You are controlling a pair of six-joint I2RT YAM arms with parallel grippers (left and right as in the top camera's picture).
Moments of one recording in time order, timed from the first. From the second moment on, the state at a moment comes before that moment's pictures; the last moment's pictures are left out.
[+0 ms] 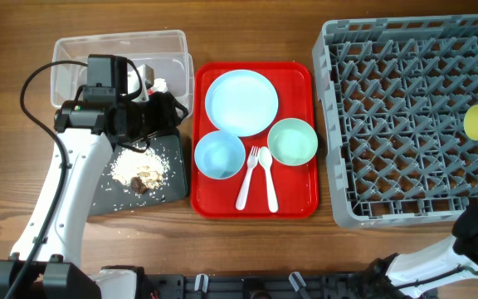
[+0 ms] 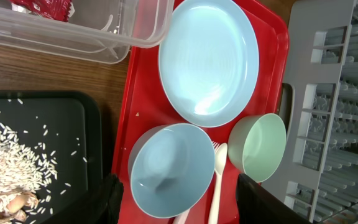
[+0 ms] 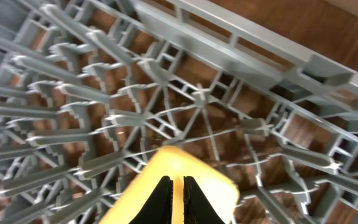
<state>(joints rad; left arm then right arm) -0.06 1.46 1.20 -0.84 0.43 -0.43 -0.72 1.83 1.55 -0.74 0.04 0.29</state>
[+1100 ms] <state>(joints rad) -0.06 1.46 1.20 -0.95 0.34 -0.43 -0.17 1.67 1.55 -1.22 -0.45 -0.02</state>
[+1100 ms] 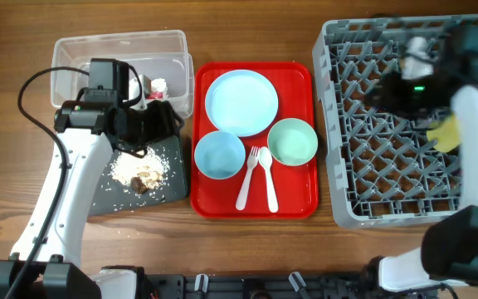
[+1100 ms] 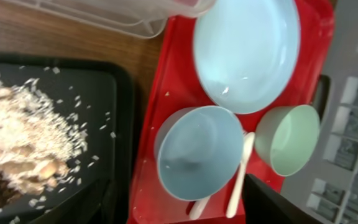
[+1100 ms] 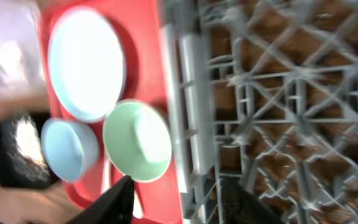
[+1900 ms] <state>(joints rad) -0.06 1.46 1.20 -0.98 0.30 -0.42 0.36 2.08 1.55 -1.14 -0.02 0.02</state>
